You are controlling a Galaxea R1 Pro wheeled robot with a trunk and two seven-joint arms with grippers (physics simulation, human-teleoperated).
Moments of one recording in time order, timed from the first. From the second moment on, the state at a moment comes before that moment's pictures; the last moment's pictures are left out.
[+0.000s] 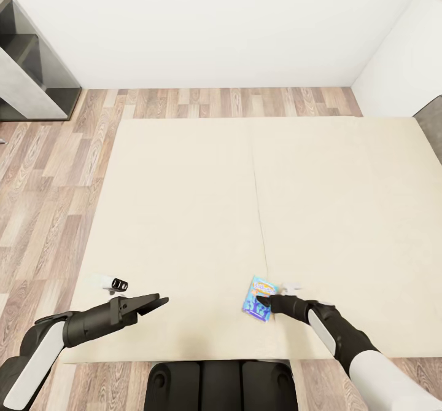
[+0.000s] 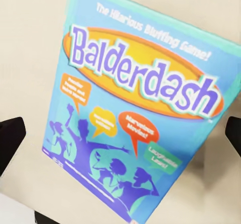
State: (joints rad) left arm -0.26 0.32 -0.01 -1.45 0.88 0.99 -1.06; right arm -0.66 -0.12 0.22 -0.57 -0.36 0.30 0.44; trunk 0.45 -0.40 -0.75
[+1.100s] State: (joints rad) left arm -0.26 0.32 0.00 -1.45 0.88 0.99 -1.07; right arm -0.66 -0.12 0.22 -0.58 -0.36 0.31 0.45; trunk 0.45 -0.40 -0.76
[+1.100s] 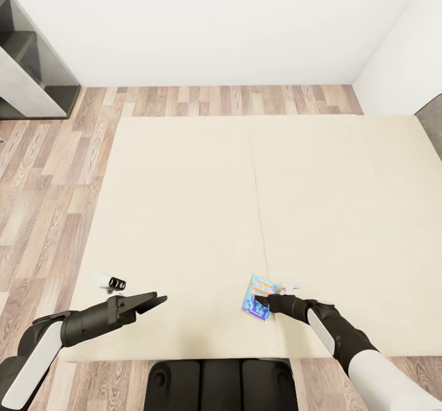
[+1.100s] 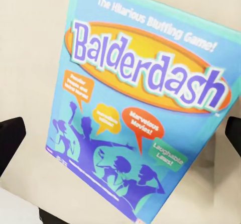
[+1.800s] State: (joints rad) left arm -0.26 0.32 0.00 -1.45 0.88 0.99 -1.07; right arm -0.66 -0.12 0.22 -0.58 -0.36 0.31 0.45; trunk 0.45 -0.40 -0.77
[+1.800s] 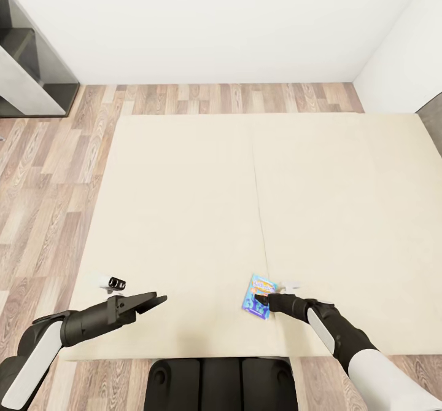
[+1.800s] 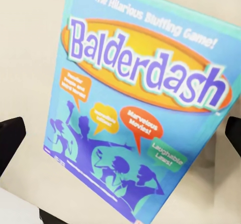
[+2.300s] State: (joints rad) left arm -0.26 0.32 0.00 -1.45 0.88 0.99 -1.07; right arm -0.66 -0.12 0.22 -0.58 -0.37 0.31 0.45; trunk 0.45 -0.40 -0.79
